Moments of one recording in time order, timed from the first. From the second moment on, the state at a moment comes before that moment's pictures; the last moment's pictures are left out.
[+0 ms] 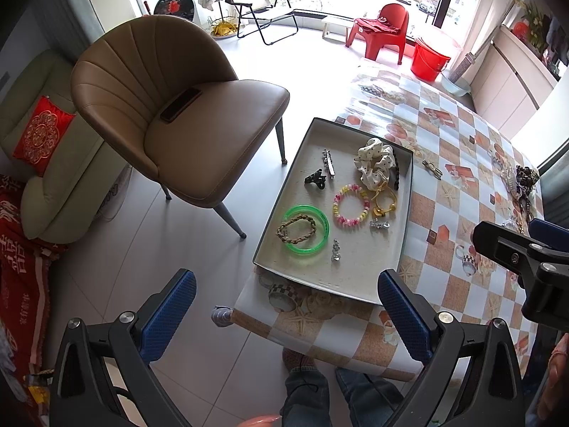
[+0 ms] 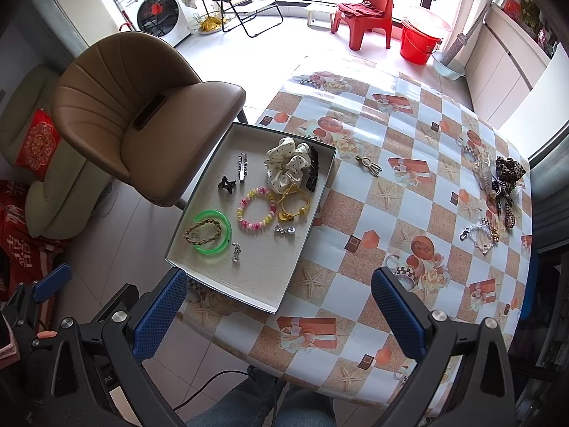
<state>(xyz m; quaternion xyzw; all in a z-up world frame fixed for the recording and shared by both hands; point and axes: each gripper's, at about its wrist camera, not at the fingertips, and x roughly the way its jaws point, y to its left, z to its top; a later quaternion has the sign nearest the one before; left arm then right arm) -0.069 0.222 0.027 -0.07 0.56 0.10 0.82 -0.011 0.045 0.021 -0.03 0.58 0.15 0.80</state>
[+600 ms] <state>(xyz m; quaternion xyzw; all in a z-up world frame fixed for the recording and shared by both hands) -0.069 0.223 0.027 -0.06 0.56 0.10 0.82 -0.012 0.046 0.020 -0.03 0.58 0.15 0.80</state>
